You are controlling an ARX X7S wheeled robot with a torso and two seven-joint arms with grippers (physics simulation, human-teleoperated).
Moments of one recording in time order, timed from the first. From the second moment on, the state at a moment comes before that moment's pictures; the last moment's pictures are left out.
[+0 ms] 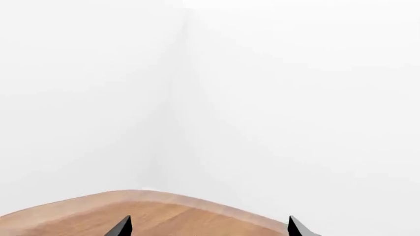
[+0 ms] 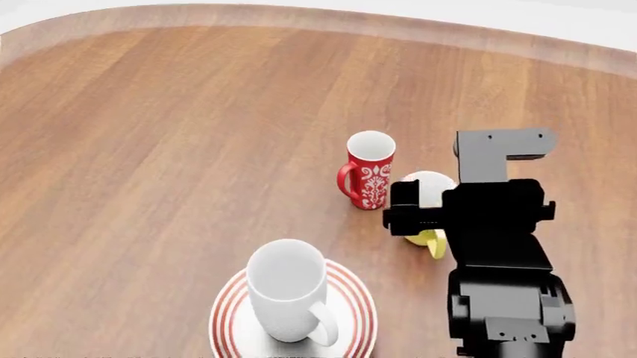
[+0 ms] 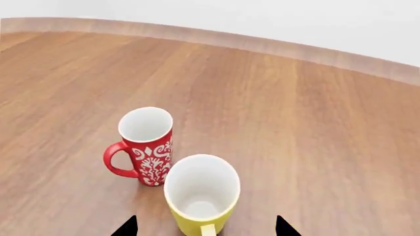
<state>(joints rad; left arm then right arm) 0.26 -0.36 -0.06 0.70 -0.45 0.07 -0.39 1.19 0.13 -0.11 1.30 0.08 0.20 -0.10</state>
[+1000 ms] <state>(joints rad) 0.27 -0.37 -0.04 0.72 -0.39 0.10 -0.39 1.29 0.11 0.06 1.31 0.01 0.22 -0.11</state>
